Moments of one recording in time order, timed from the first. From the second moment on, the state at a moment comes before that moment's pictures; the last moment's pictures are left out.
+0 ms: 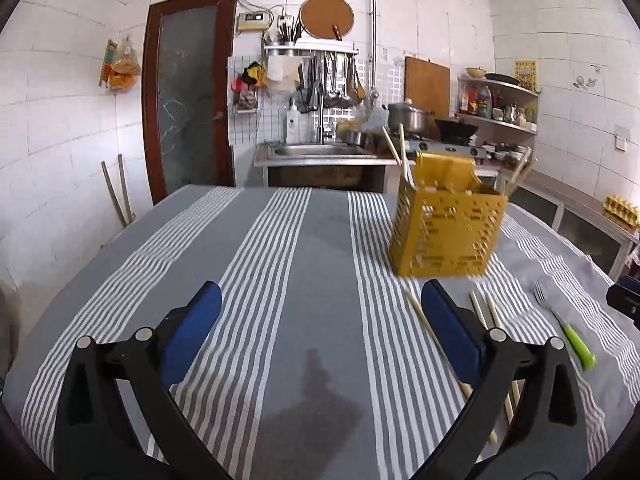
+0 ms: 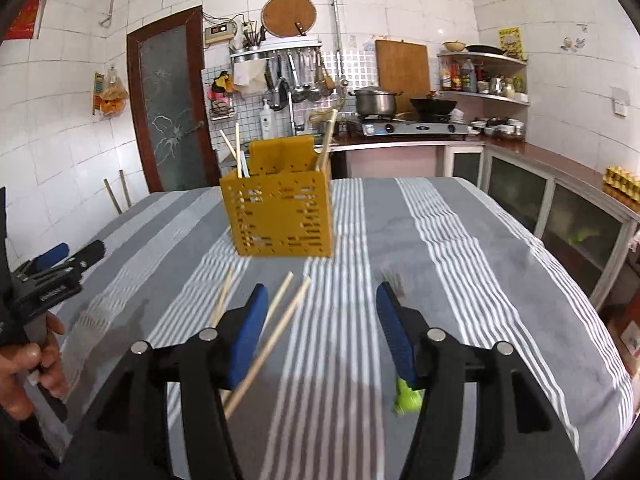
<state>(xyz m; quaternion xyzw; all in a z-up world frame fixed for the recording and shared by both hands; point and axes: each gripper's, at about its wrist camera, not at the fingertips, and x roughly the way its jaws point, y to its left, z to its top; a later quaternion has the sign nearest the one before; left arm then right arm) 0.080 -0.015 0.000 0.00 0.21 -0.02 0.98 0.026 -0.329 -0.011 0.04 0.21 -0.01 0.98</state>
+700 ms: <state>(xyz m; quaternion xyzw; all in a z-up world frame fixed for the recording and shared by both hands) 0.038 -0.018 -0.008 -0.02 0.24 -0.04 0.97 0.001 -0.335 -0.027 0.05 0.25 -0.02 0.97</state>
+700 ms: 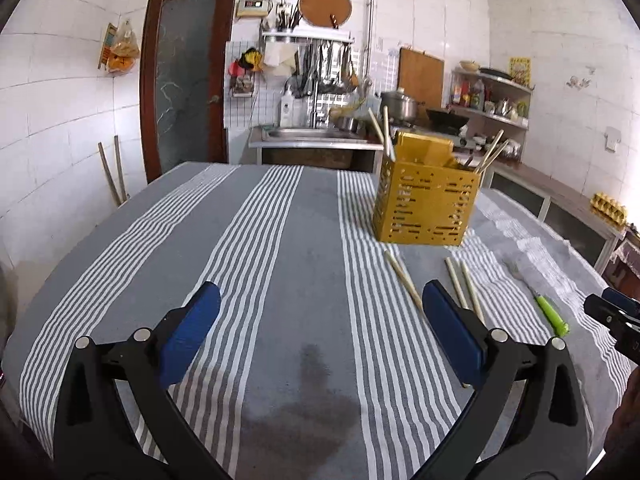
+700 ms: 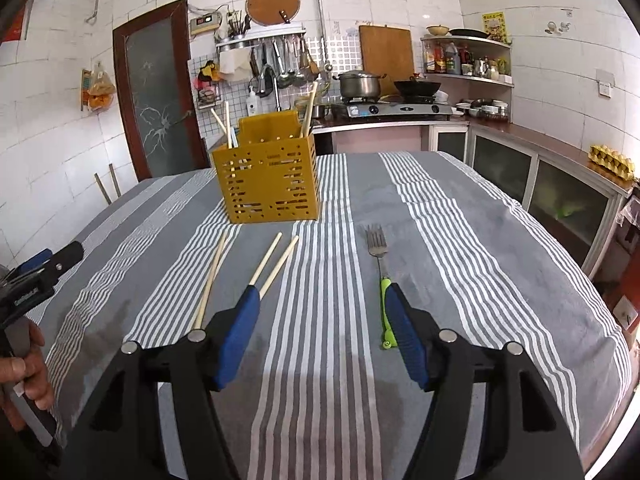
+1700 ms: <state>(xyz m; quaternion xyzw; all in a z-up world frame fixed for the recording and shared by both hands) 0.220 -0.095 -0.057 0.03 0.41 -0.09 0.91 0.184 -0.309 -0.060 0.04 0.40 0.01 0.92</state>
